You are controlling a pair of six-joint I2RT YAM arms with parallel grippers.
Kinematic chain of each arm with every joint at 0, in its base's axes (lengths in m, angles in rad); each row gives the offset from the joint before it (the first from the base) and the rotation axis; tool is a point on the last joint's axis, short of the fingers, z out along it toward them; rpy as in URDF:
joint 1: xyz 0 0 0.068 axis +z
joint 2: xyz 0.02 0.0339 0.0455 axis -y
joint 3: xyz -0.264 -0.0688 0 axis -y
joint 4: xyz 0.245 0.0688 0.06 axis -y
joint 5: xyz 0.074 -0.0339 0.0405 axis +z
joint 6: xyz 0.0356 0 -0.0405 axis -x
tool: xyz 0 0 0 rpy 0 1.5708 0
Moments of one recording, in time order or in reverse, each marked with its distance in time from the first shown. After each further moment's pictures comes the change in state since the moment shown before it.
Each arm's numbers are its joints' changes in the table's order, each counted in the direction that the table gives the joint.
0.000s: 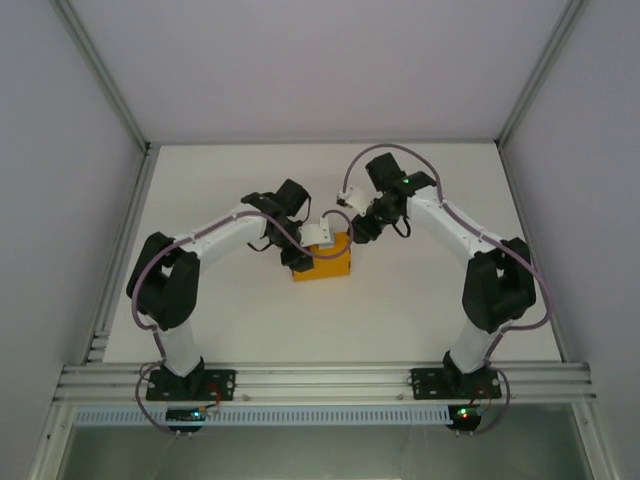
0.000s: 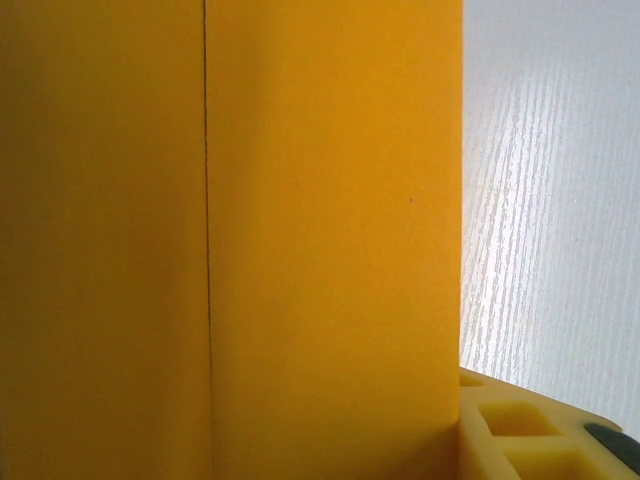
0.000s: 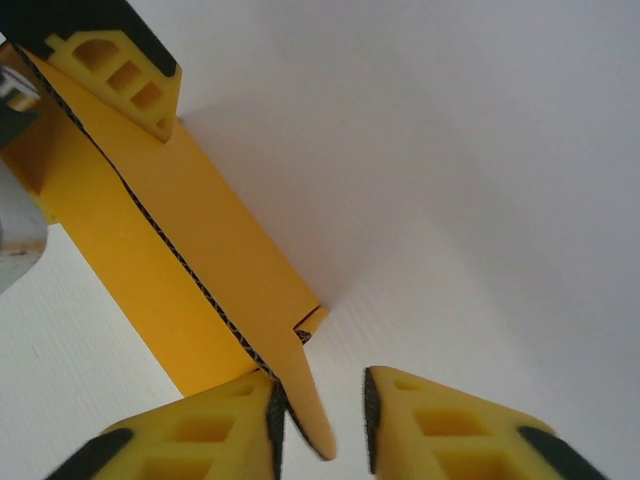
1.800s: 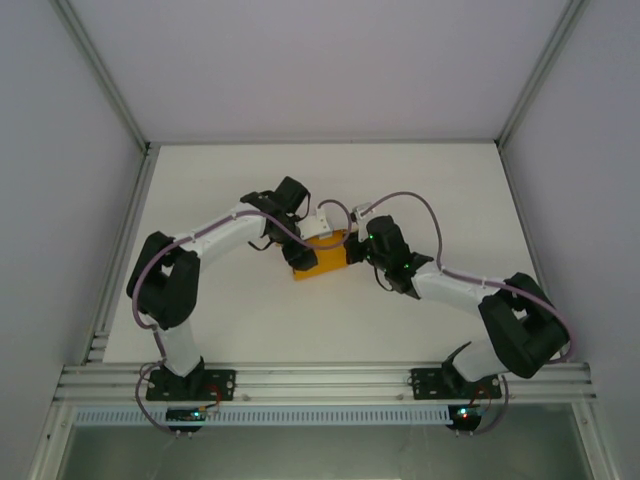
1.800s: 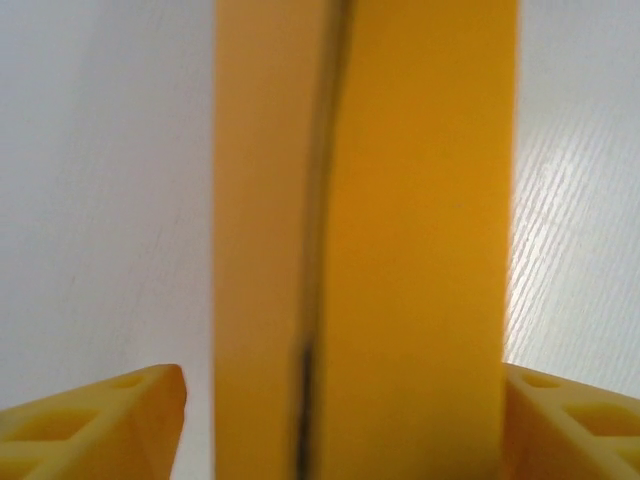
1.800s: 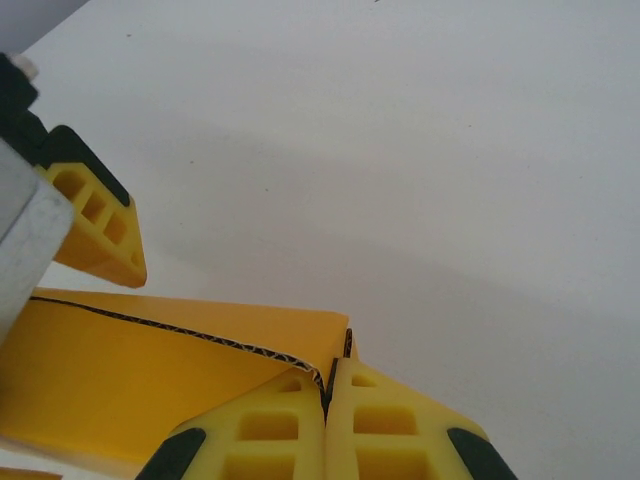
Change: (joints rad) left arm 0.006 -0.002 0.001 0.061 0.076 0.190; right arm 0.195 0.288 -0.780 1.164 -0.393 -0.739
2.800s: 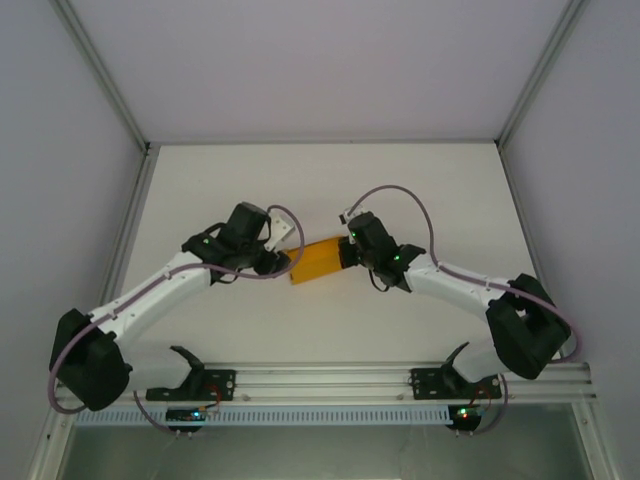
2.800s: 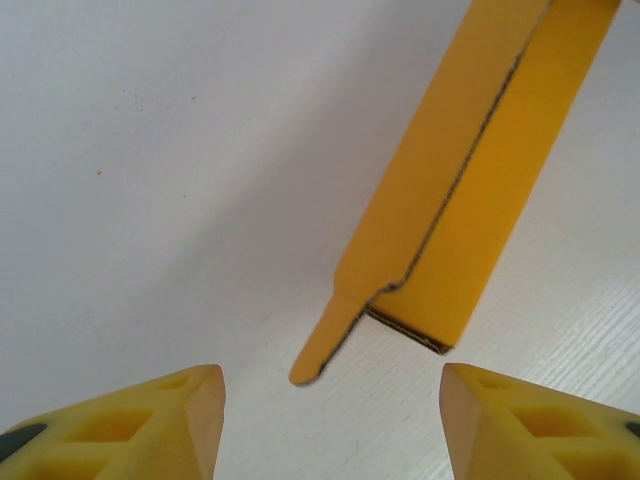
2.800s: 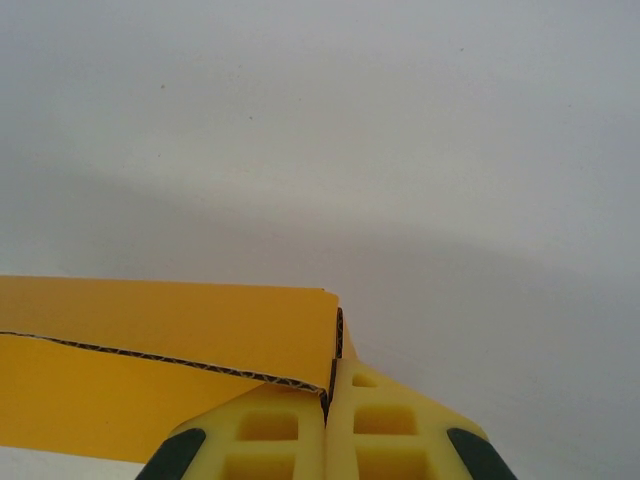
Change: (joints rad) left arm -0.005 0.542 -0.400 0.148 0.234 0.432; right arm 0.090 0.003 0.171 -0.376 -0.112 -0.048
